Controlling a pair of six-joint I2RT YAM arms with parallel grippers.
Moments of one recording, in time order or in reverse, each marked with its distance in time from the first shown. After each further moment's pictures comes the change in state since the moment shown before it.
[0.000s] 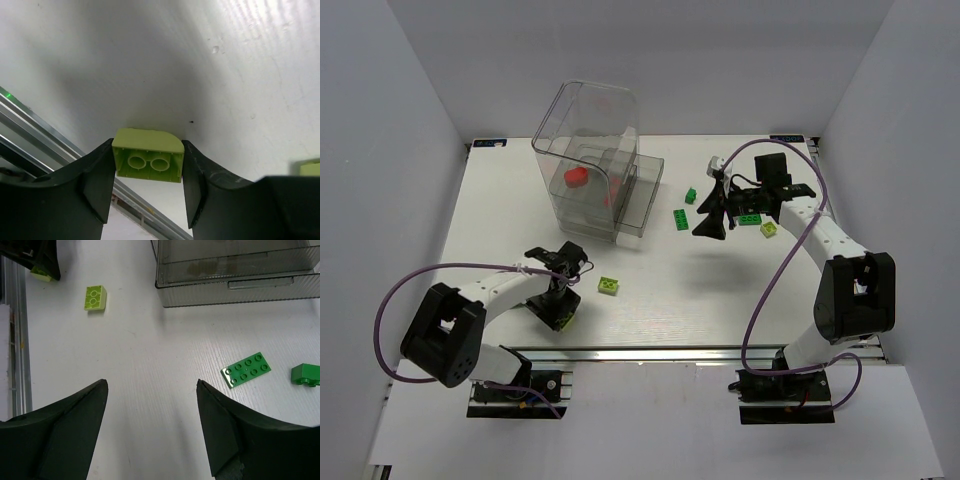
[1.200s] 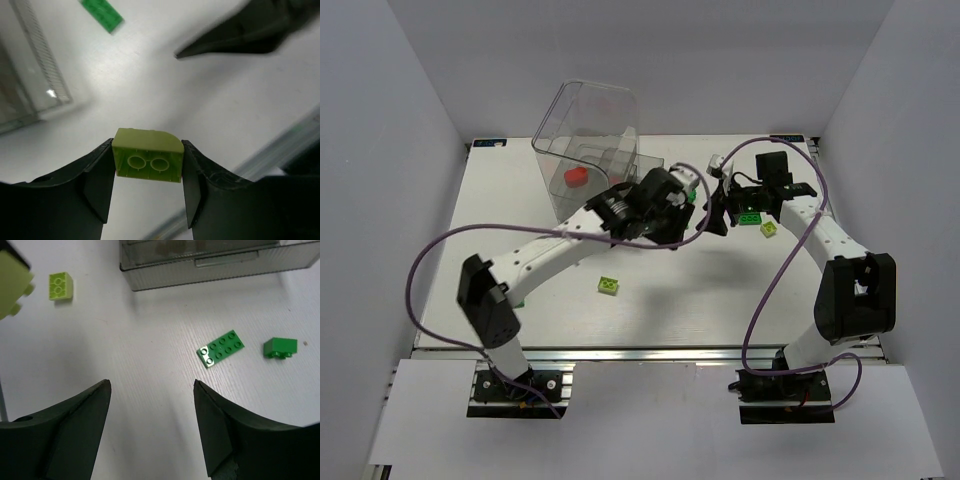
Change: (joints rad) left arm -0.380 0.297 0.906 0.196 0.153 1.168; right arm -0.002 -0.003 0.009 -0.001 0.116 0.001
